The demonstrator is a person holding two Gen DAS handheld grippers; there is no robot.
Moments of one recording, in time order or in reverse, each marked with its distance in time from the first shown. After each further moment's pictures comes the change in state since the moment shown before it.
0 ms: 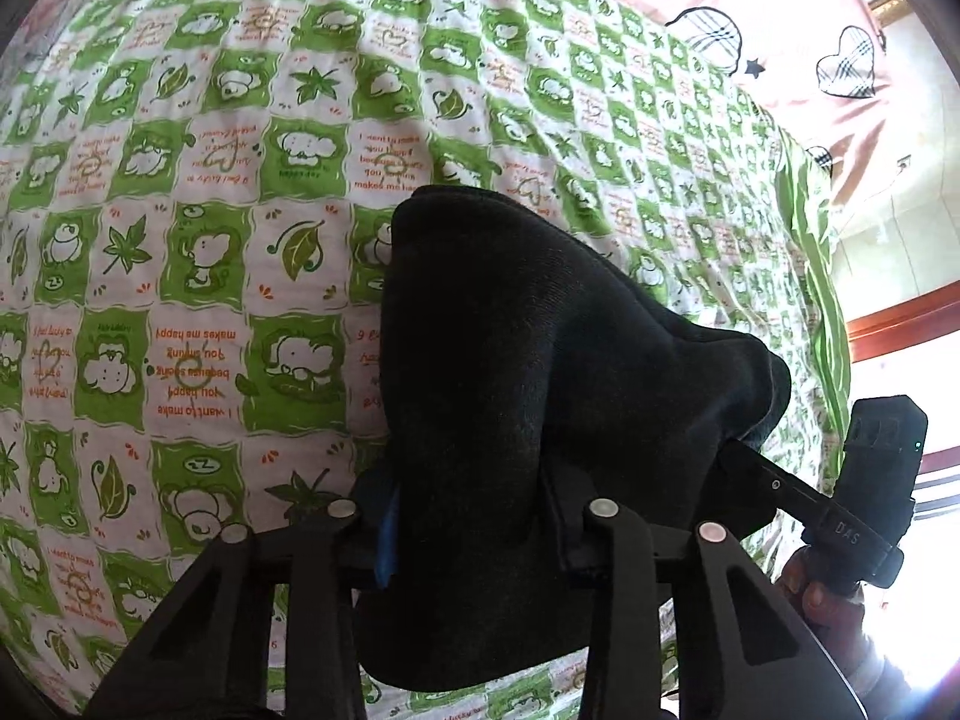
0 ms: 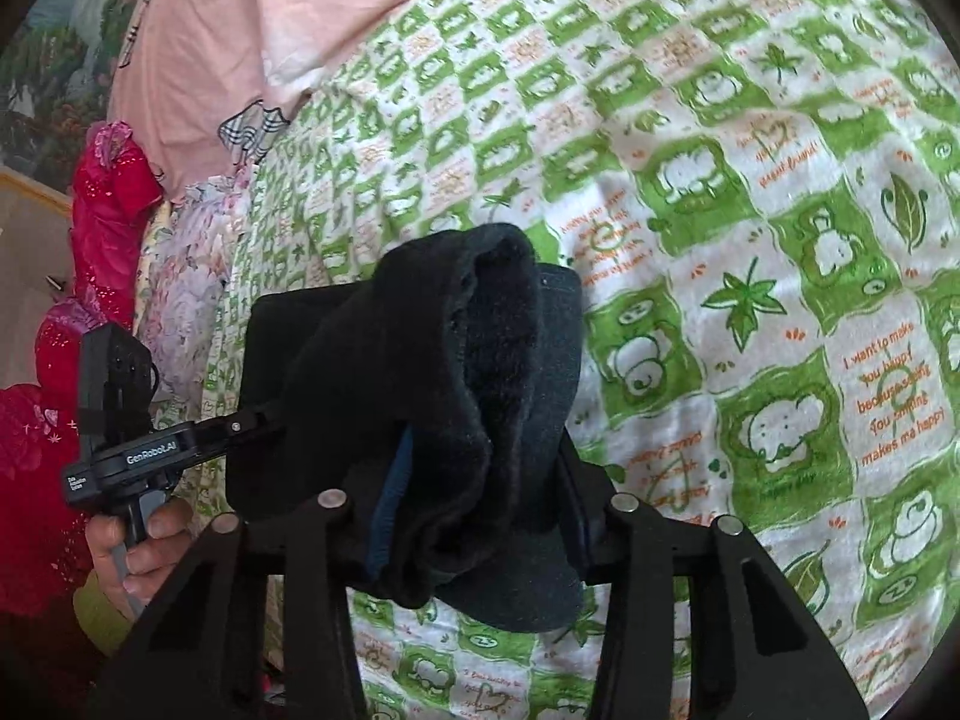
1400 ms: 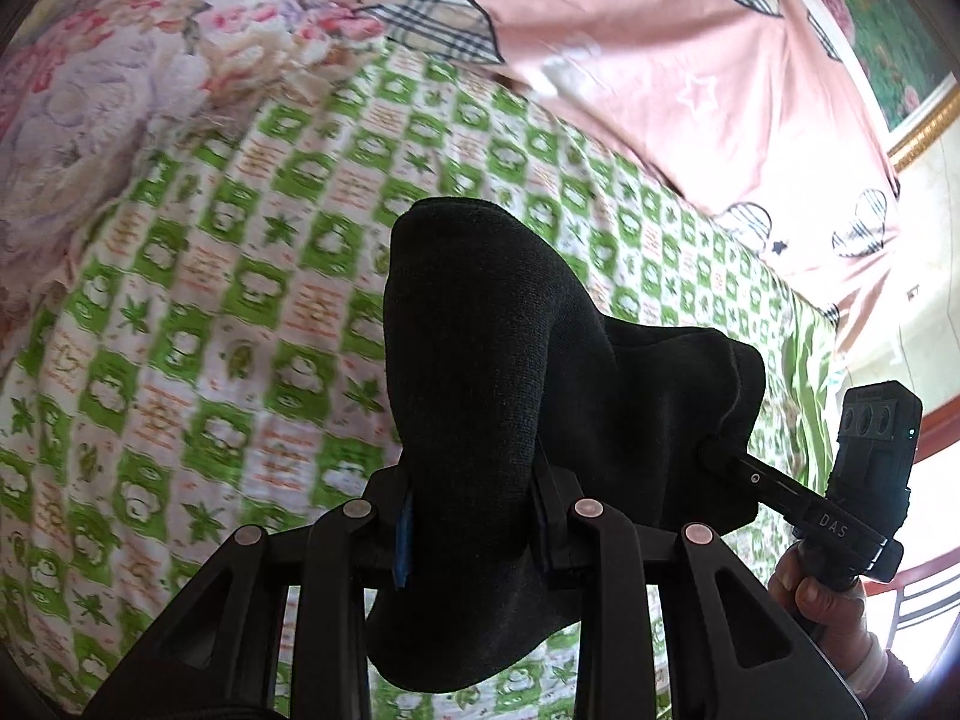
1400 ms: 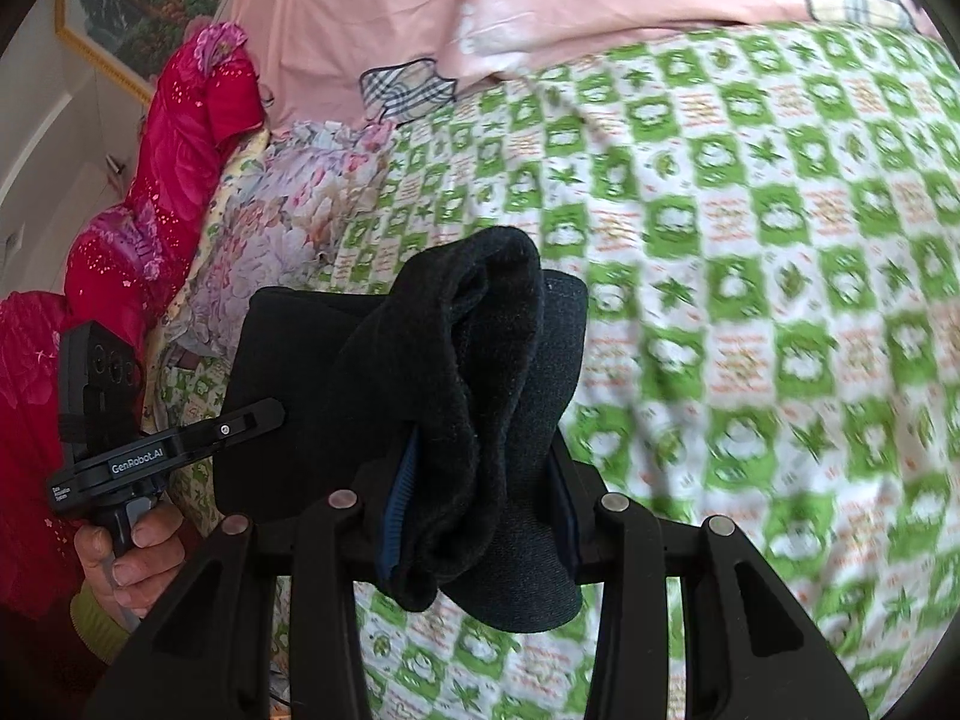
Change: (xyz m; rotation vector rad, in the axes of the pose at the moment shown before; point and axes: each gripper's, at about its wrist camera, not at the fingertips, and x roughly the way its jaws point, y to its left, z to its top) left arm -0.130 0.080 0.021 -0.170 -0.297 0.050; right arm 0.060 0.141 0.082 -0.328 0.060 0.092
